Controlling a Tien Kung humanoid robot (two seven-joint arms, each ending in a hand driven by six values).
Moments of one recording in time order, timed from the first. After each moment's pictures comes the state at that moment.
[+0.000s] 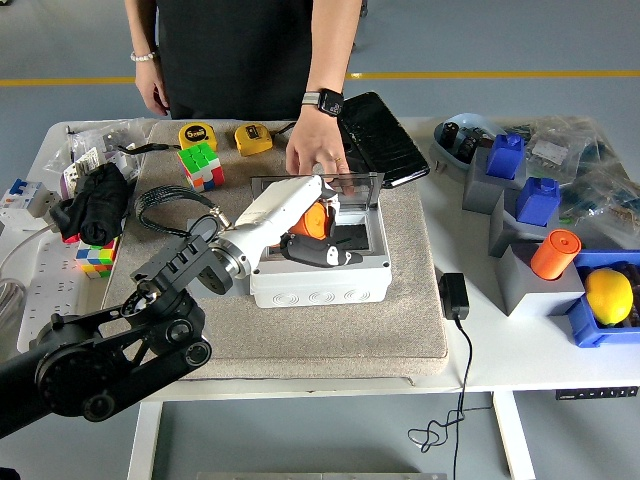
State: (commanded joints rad) left arm -0.64 0.25 -0.54 -1.47 1.70 0.28 0.31; right arm 0.07 -0.22 0.41 0.37 -0.60 -0.10 -0.03
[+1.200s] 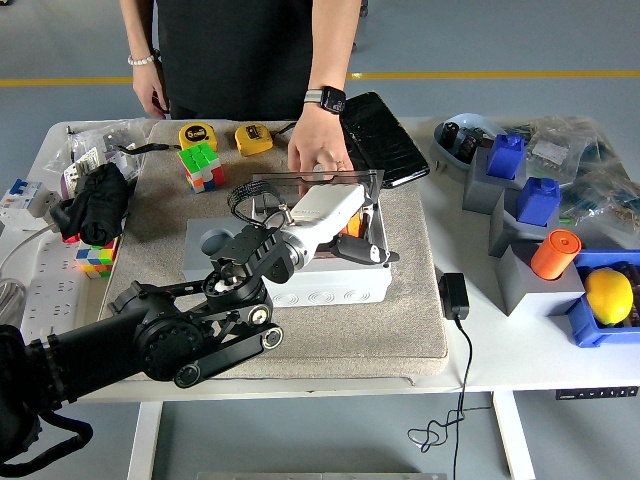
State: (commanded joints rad) left arm -0.81 0.03 -0.36 -1.11 1.71 0.31 0.38; right arm 0.07 -0.22 0.40 0.39 -0.61 -0.10 -0.03
